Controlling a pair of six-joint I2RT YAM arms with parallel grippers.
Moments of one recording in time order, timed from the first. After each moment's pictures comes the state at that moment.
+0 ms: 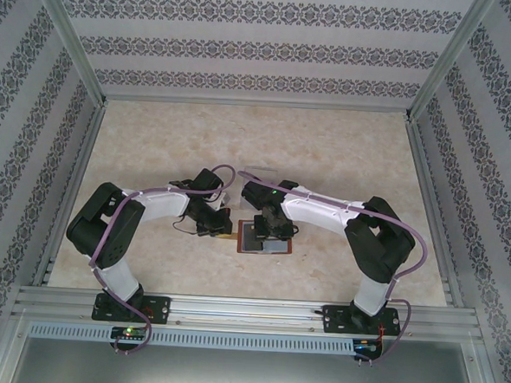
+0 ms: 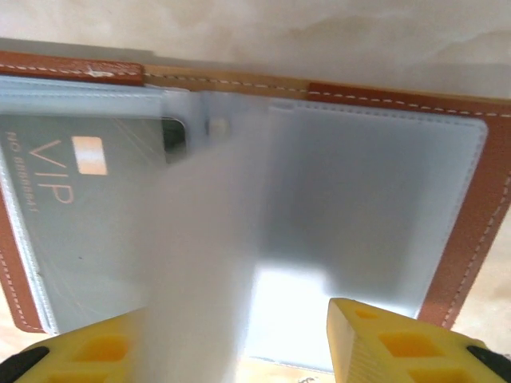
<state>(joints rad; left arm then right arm) -0.49 1.71 0.86 -0.43 0.53 -0.61 0.84 1.79 1.18 -0.90 -0.03 0.77</state>
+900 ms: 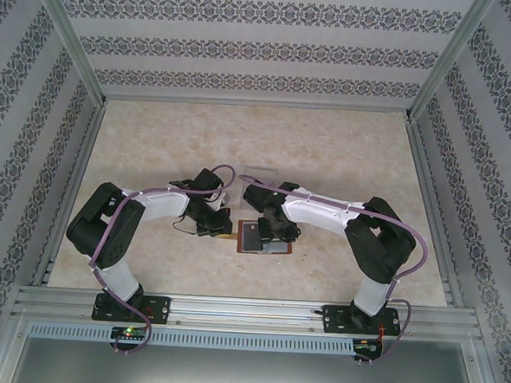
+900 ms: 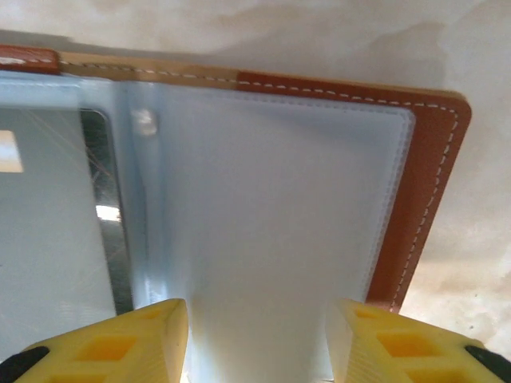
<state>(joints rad) -0.49 1.71 0.86 -0.43 0.53 -0.61 0.84 1.79 1.15 -0.92 0.03 0.75</state>
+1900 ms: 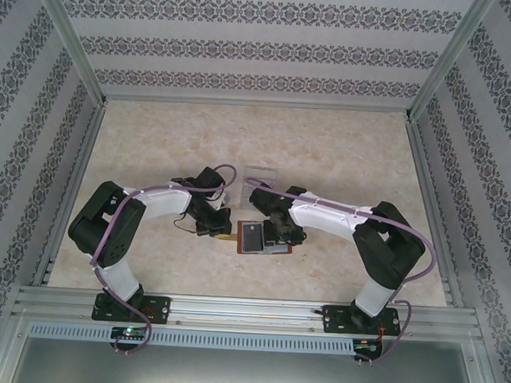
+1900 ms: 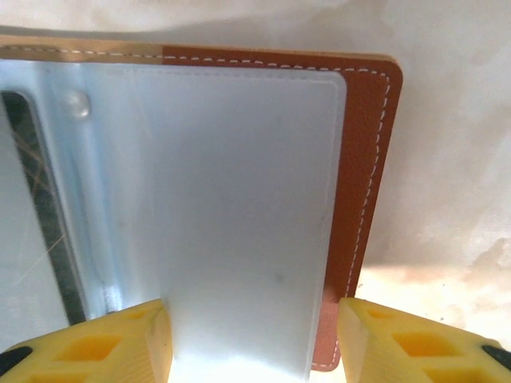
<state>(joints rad) -0.50 1.72 0.91 -0.52 0.51 -0.60 0.83 1.72 1.08 -0.89 0.05 0.75</state>
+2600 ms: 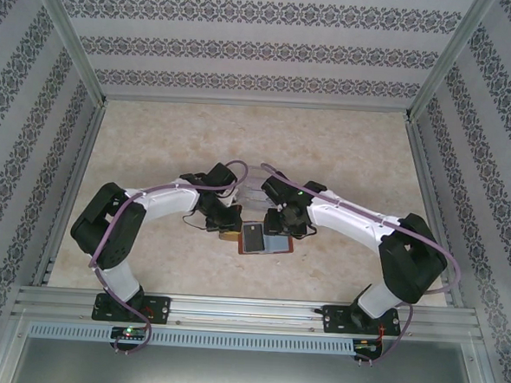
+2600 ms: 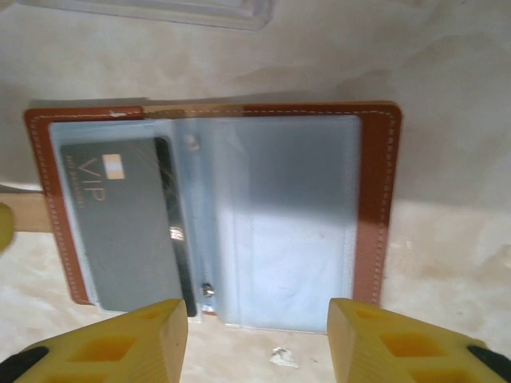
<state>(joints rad) -0.58 1.72 1.01 -0.57 0.50 -0.63 0.75 1.58 1.05 -0.81 -0.08 0.76</state>
